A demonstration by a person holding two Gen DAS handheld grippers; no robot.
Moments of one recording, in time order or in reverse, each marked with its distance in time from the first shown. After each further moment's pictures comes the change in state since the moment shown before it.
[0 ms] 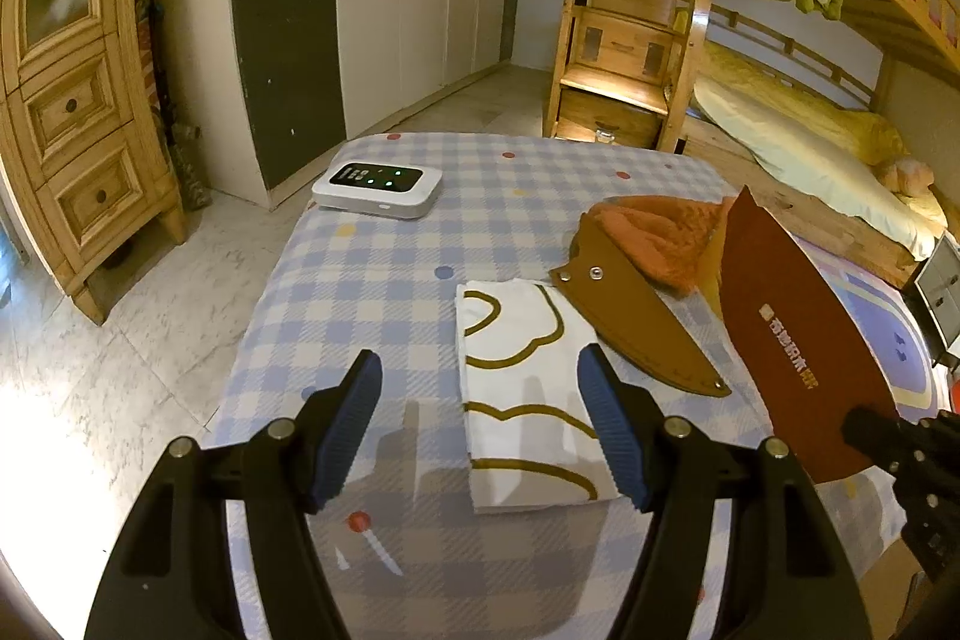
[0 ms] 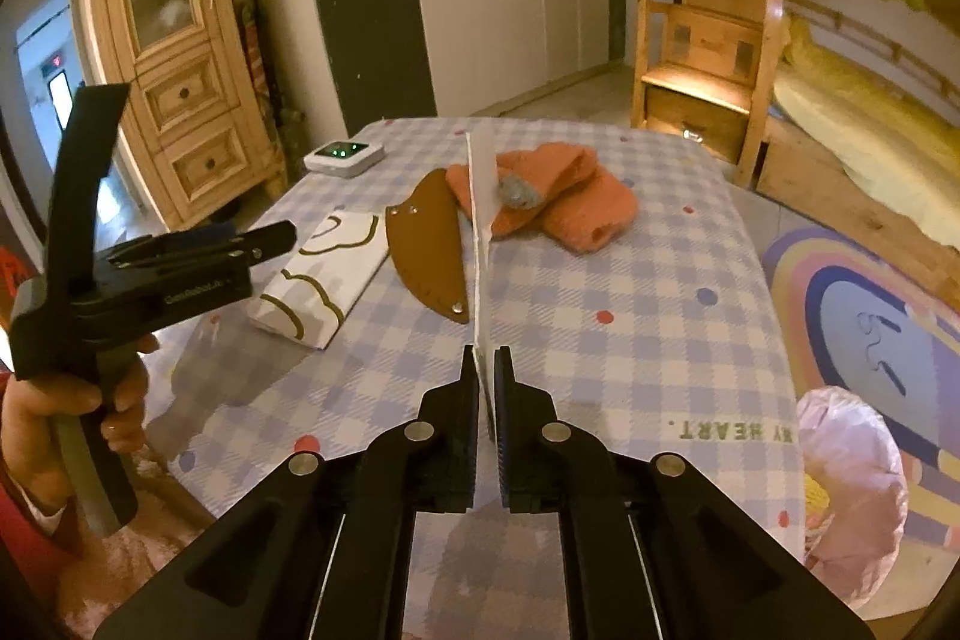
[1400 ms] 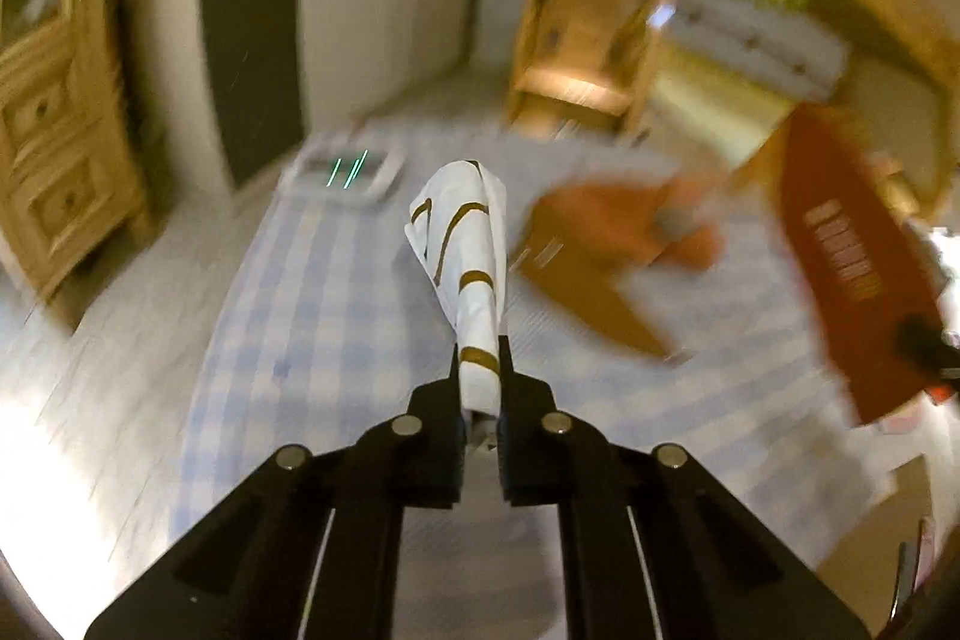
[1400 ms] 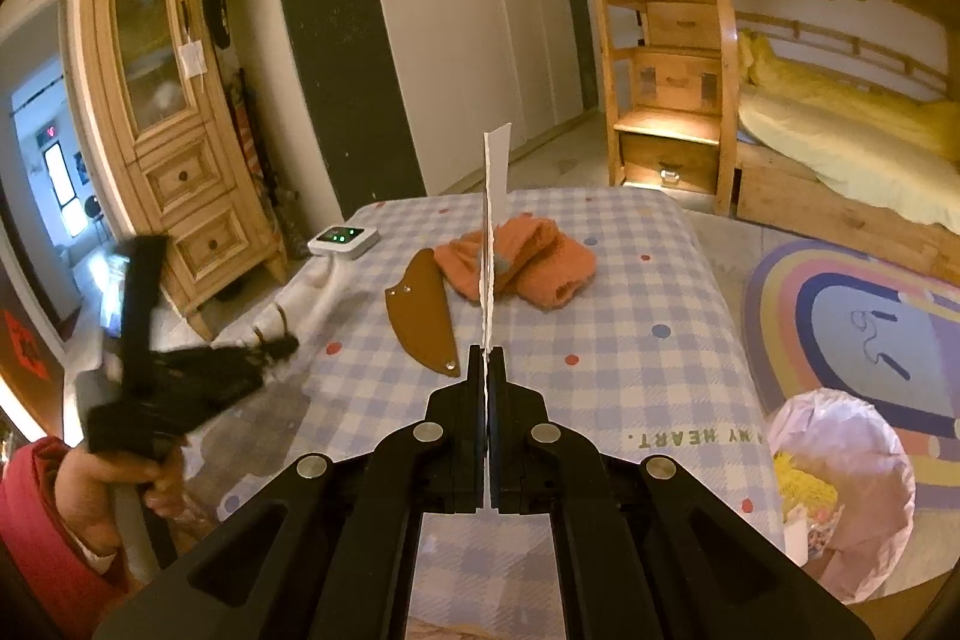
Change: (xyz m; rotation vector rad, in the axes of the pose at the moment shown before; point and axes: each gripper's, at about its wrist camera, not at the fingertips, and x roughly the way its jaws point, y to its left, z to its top) left arm -0.023 -0.004 -0.010 0.052 -0.061 -0.140; right arm -0.058 -0.017 0.001 0.103 -0.178 0.008
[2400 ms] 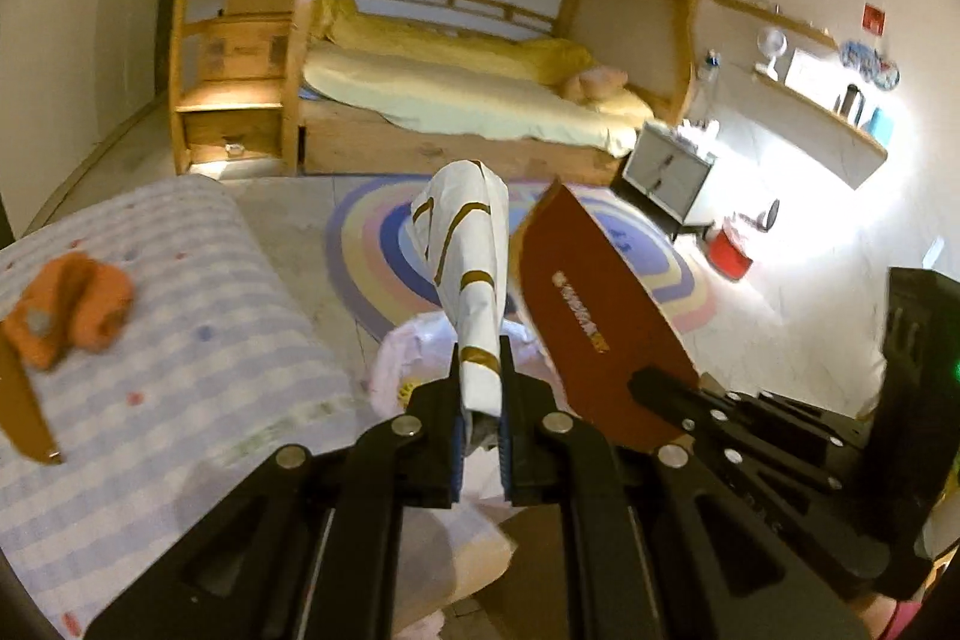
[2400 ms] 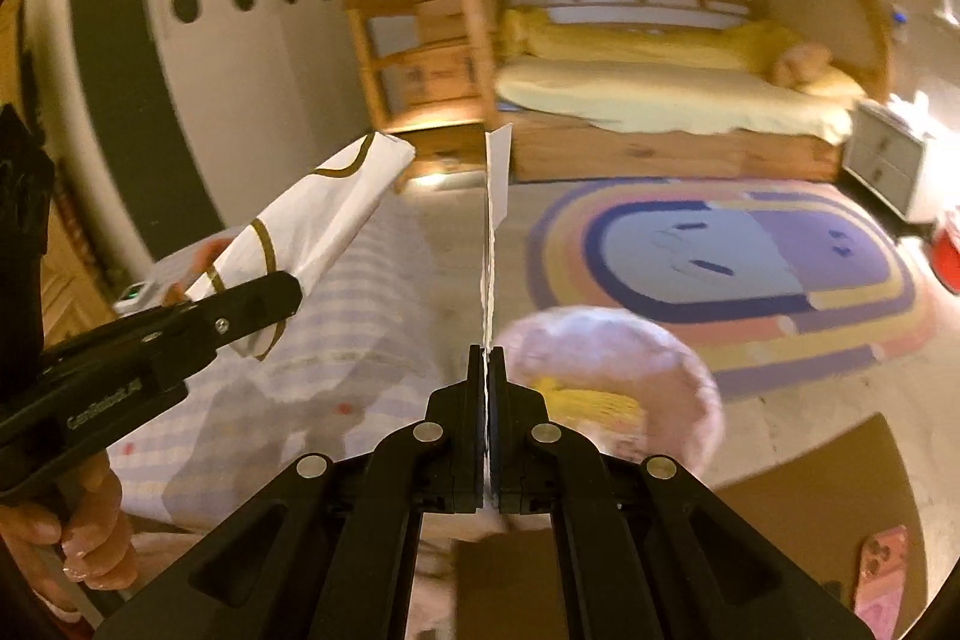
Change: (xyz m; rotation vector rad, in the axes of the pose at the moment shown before) left arm 0.021 -0.298 -0.013 0.303 0.101 -0.574; right arm -0.106 -0.164 -0.064 0.297 -0.003 -0.435
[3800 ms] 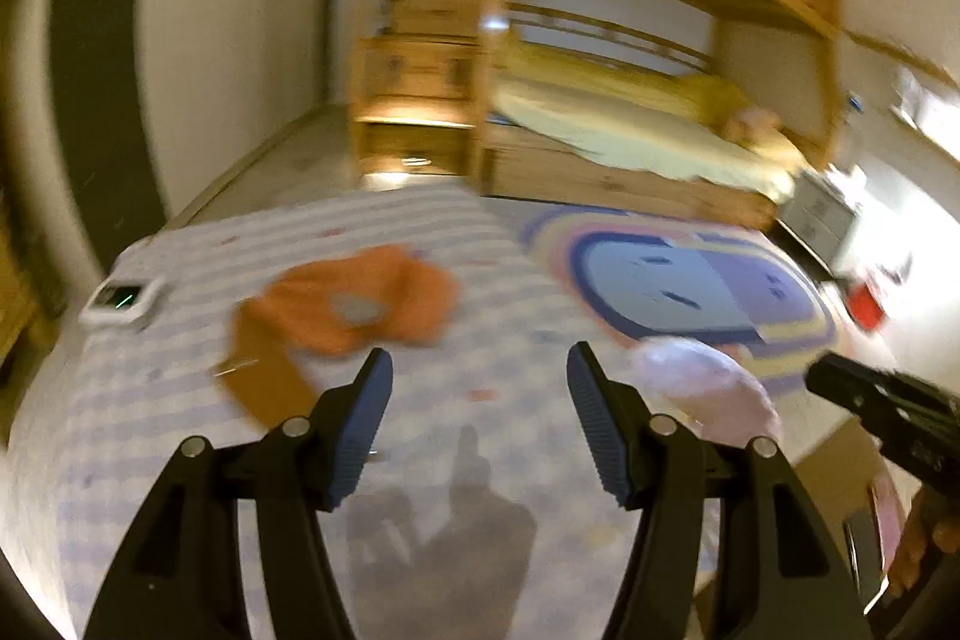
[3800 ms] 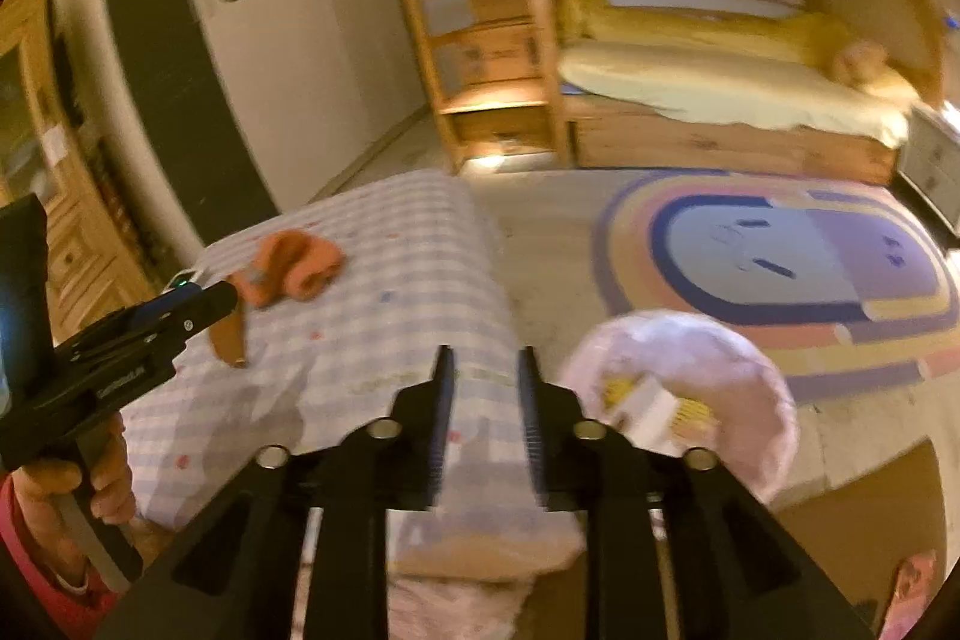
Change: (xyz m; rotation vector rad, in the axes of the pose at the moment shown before) left arm -0.095 0.147 -0.019 -0.164 -0.096 0.390; right arm 0.029 0.082 0.023 -0.097 0.059 0.202
